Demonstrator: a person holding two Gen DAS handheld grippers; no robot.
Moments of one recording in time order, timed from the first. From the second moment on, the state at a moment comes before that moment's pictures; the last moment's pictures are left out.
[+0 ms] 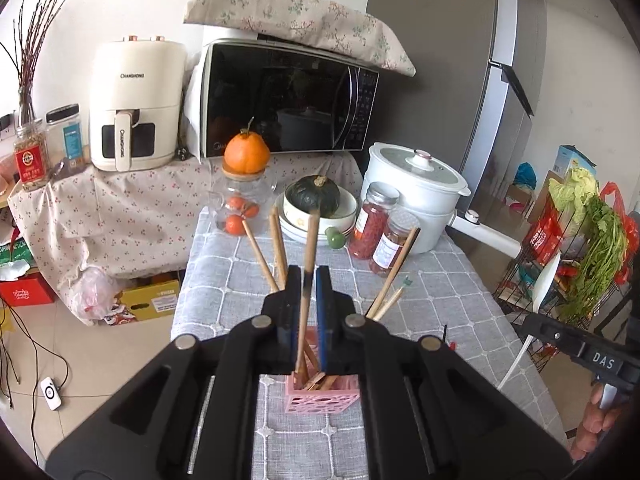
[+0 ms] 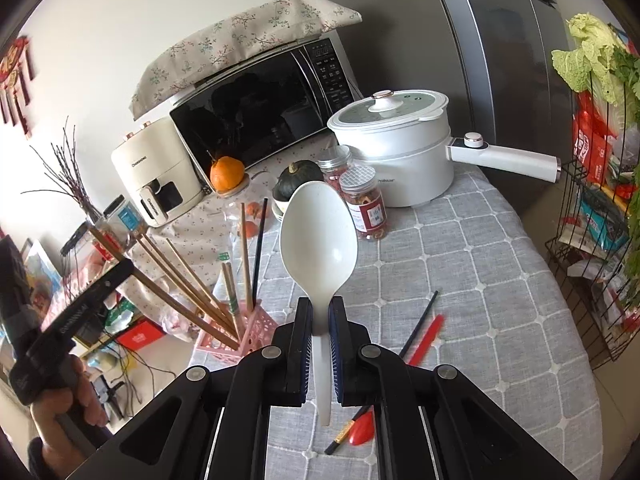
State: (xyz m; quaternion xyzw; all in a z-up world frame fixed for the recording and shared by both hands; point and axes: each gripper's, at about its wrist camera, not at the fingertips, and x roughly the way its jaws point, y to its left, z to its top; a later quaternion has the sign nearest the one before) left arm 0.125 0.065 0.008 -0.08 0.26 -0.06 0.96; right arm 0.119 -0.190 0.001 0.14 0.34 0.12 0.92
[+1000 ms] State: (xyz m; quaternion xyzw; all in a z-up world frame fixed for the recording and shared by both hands) left arm 0.092 0.127 -0.023 -0.06 0.35 -0.03 0.93; right arm 0.150 -0.061 -0.016 0.11 0.21 0.09 0.97
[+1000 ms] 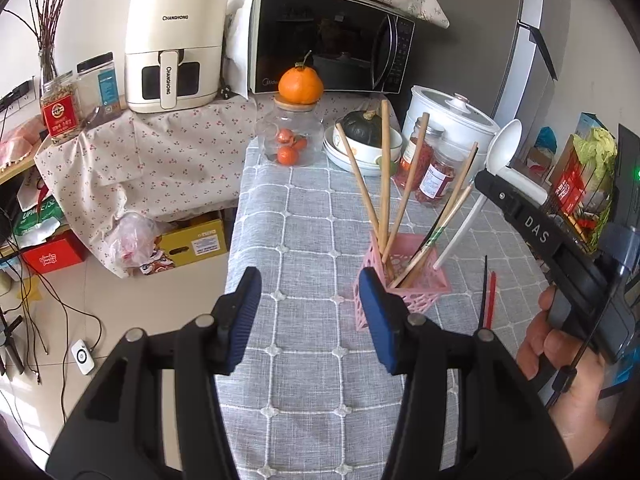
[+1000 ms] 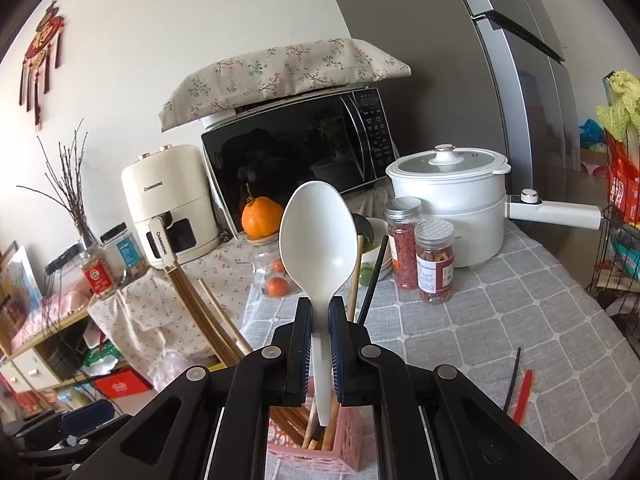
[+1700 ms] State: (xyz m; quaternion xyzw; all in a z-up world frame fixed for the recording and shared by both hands) left arm 0.094 0.111 -0.041 -0.08 0.40 -0.05 0.91; right arm 0.124 -0.097 0.000 0.14 0.24 0.15 0.95
